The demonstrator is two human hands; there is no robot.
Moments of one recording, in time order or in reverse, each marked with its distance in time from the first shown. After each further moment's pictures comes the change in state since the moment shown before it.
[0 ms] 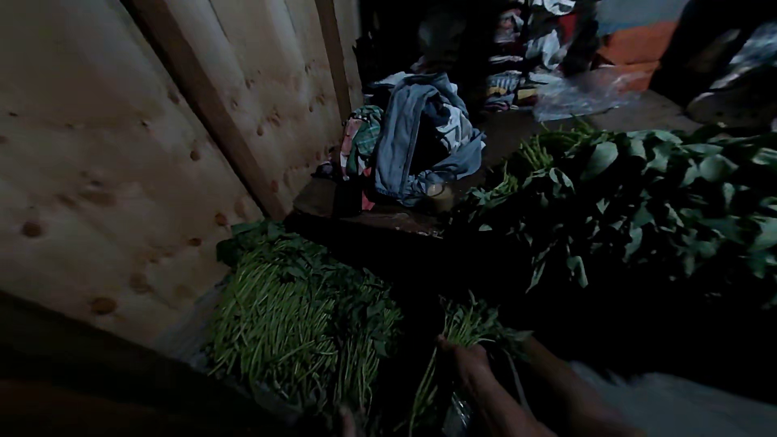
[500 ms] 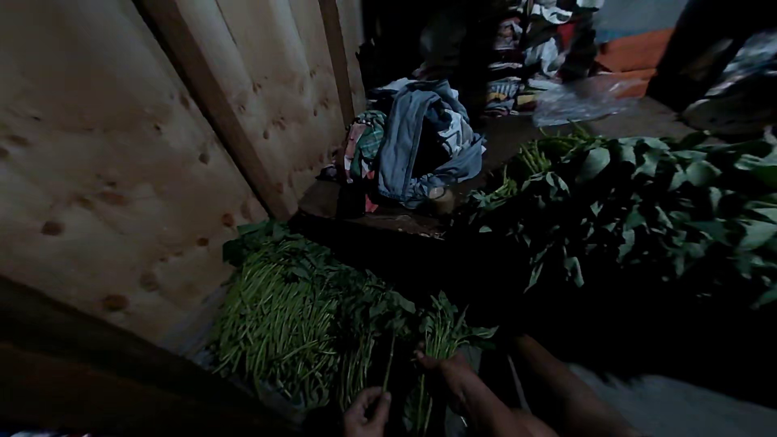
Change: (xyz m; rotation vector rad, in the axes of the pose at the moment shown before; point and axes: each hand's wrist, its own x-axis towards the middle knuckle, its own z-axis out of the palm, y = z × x) left_hand 0.003 0.014 0.007 0.315 -0.211 0.193; right_hand -0.018 0.013 0.004 -0.042 -0.357 0.010
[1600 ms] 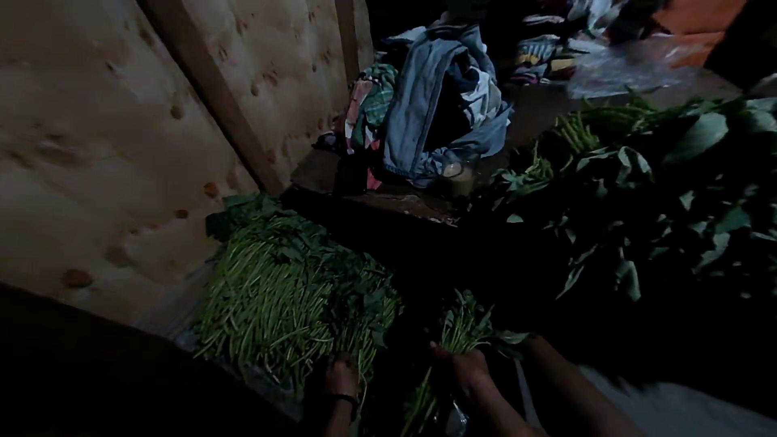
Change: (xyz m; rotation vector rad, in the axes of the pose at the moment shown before) left_hand 0.140 -0.108 0.014 0.941 -0.027 -0.320; right_hand 0.027 -0.004 -0.008 -0.133 0.324 0.068
